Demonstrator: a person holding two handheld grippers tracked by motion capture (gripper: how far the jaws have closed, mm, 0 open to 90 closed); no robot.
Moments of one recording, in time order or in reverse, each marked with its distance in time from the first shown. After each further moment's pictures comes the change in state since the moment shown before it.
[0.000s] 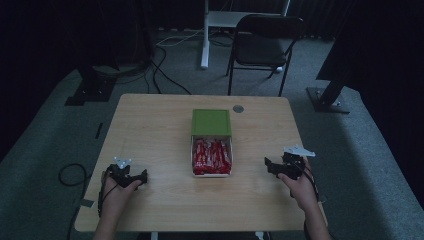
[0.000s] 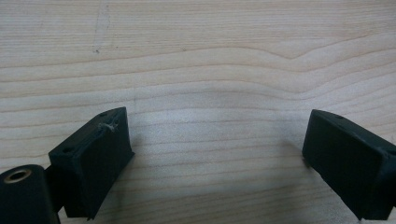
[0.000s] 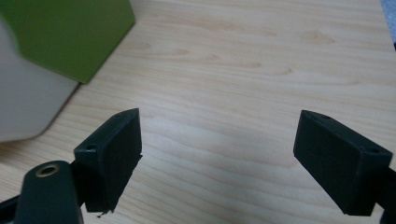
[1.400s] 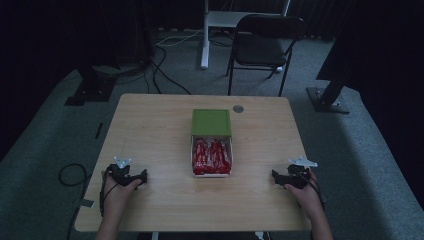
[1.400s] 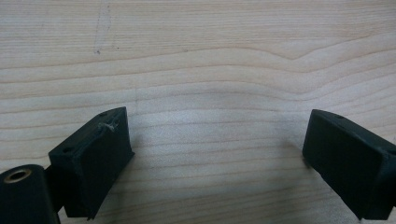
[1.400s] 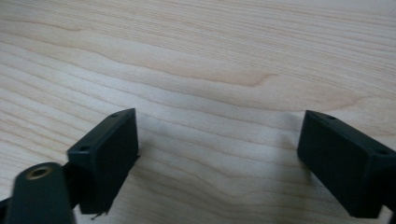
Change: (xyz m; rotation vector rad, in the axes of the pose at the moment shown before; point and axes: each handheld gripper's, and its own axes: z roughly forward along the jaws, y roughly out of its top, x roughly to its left) left arm 0.001 0.001 0.000 0.001 0.000 0.001; right arm -0.035 -0.055 0.021 0.101 -0.043 -0.016
